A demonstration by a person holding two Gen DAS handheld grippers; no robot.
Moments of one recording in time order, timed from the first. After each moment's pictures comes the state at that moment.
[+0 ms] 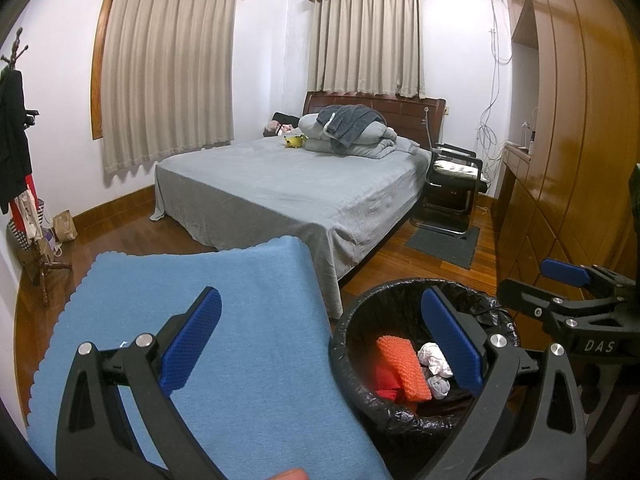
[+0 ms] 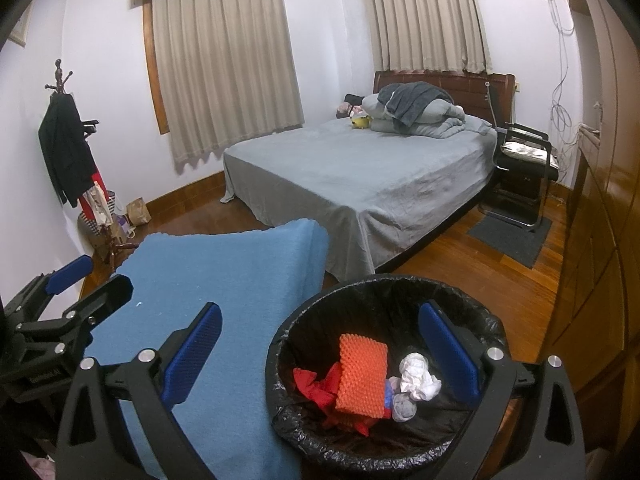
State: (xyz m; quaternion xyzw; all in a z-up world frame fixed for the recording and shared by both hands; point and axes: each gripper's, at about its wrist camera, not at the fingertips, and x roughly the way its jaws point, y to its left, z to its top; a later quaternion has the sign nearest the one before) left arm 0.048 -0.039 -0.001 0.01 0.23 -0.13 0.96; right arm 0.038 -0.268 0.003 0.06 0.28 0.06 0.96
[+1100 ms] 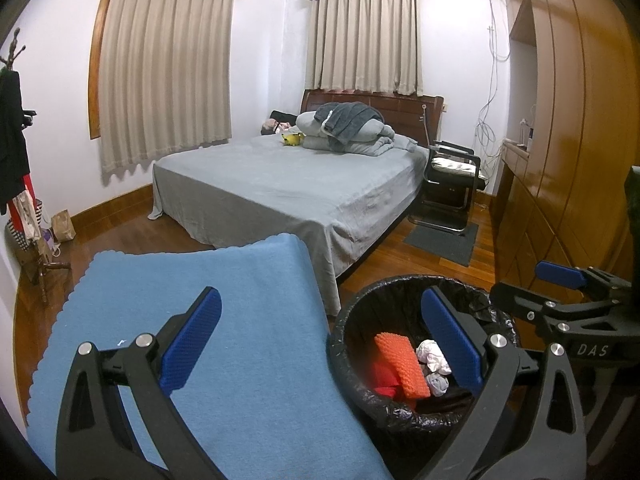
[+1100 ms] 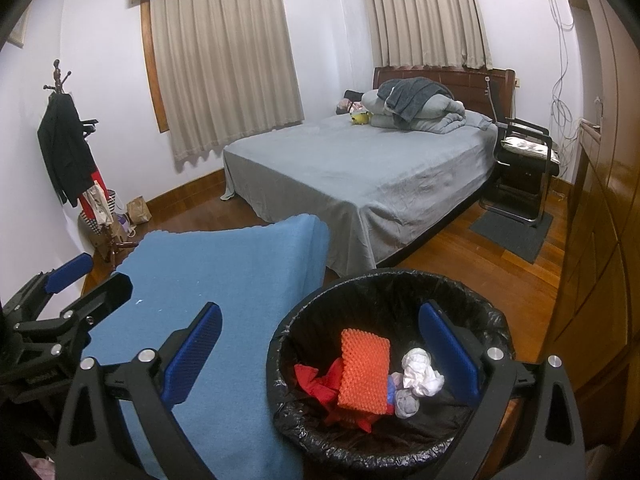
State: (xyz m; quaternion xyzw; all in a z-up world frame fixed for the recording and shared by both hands) left arm 0.047 -0.040 -0.001 0.01 0.23 -0.13 0.96; right arm 0.038 -0.263 0.000 0.06 0.28 0.06 0.96
